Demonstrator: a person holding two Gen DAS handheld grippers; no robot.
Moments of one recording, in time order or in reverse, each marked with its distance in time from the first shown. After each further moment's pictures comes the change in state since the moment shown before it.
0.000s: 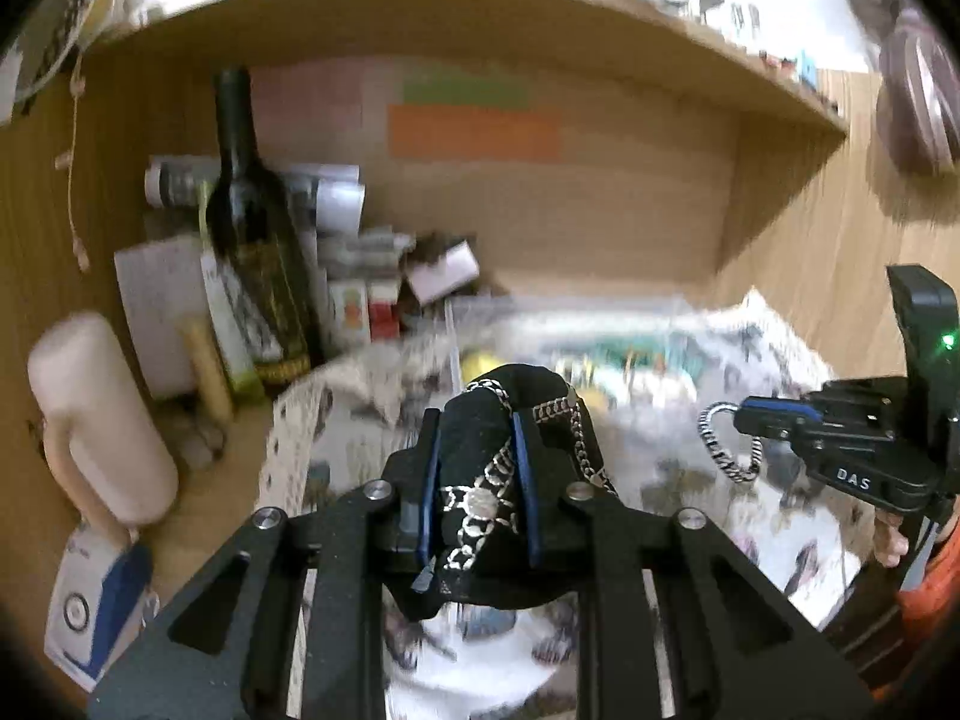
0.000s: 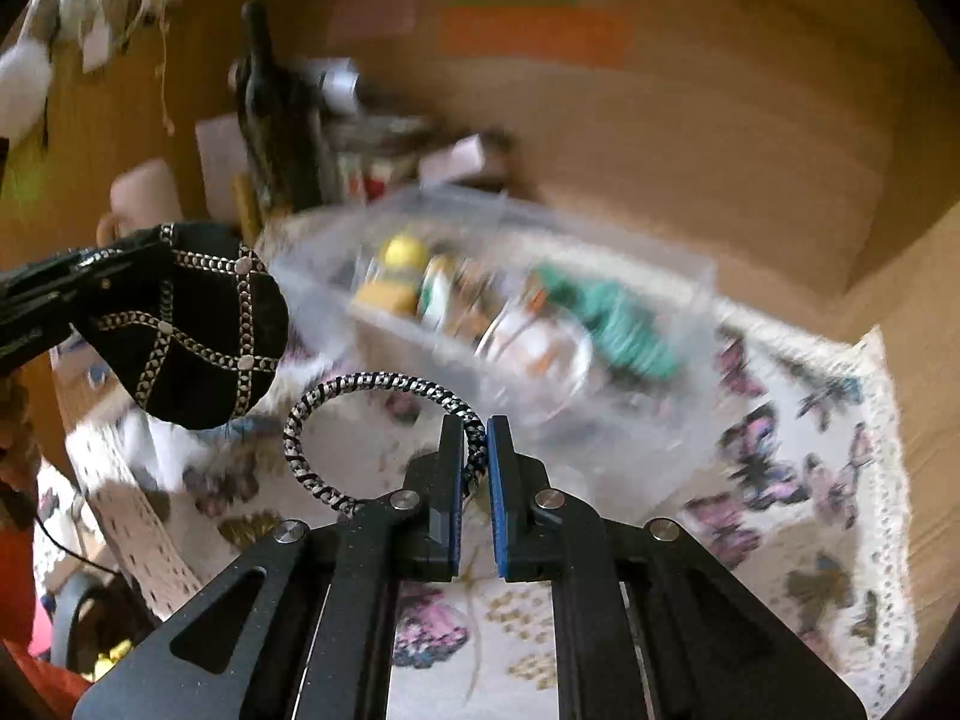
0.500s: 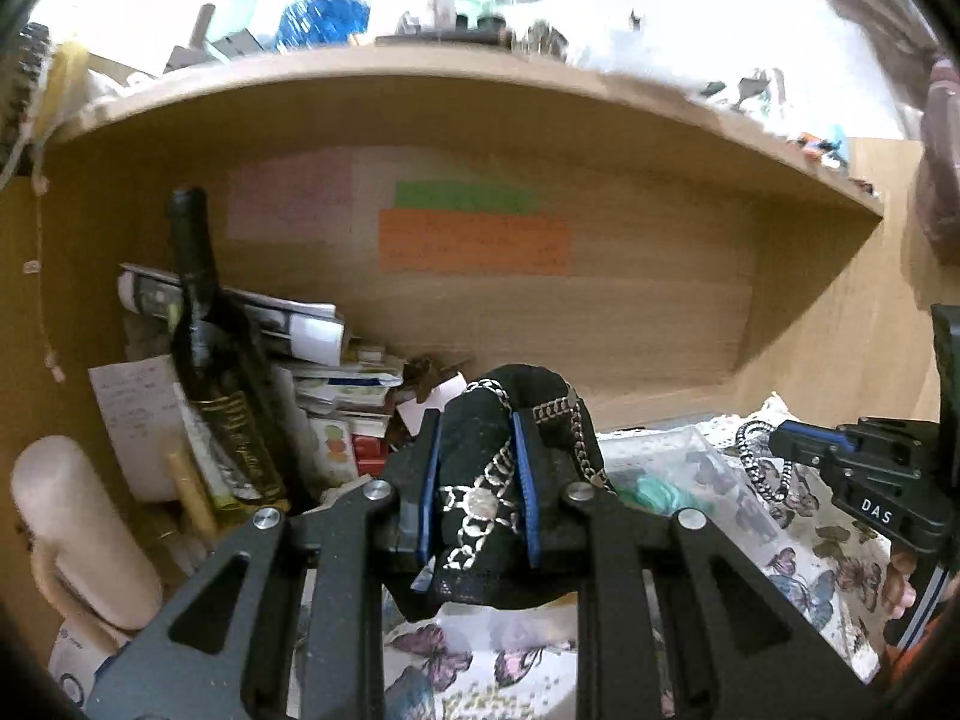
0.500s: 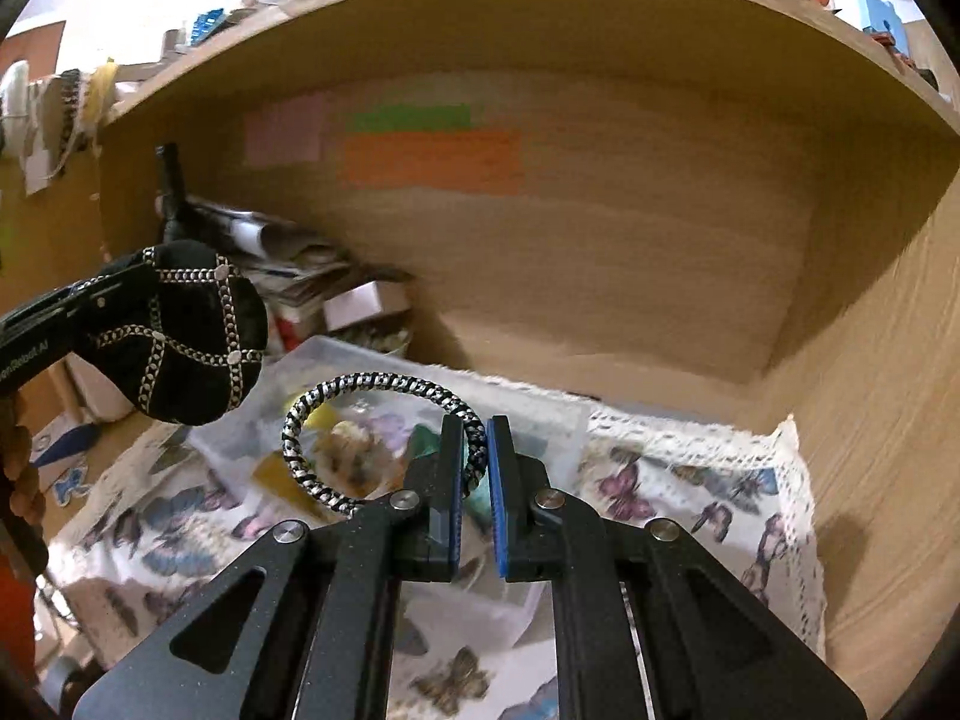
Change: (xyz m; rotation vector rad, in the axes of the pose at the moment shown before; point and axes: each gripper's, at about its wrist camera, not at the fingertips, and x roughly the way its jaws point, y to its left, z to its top) left arm 0.042 -0.015 0.063 -0.020 -0.133 0.040; right arm -0.043 -0.045 0.055 0.076 -0.218 -0.129
